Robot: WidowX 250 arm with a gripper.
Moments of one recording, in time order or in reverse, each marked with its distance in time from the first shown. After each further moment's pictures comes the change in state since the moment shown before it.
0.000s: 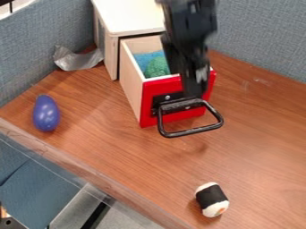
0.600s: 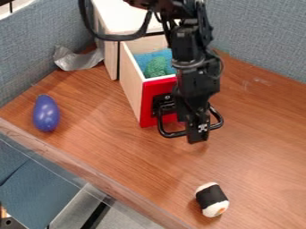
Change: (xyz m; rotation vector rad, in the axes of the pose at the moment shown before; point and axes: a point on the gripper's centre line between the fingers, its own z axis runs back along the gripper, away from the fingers) arm -0.006 -0.001 -0.096 -0.079 0.094 -0.102
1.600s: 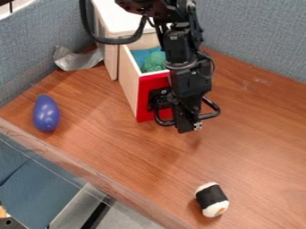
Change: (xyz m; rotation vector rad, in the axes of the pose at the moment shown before) arm -0.004 0.009 -0.013 -0.023 -0.002 0.057
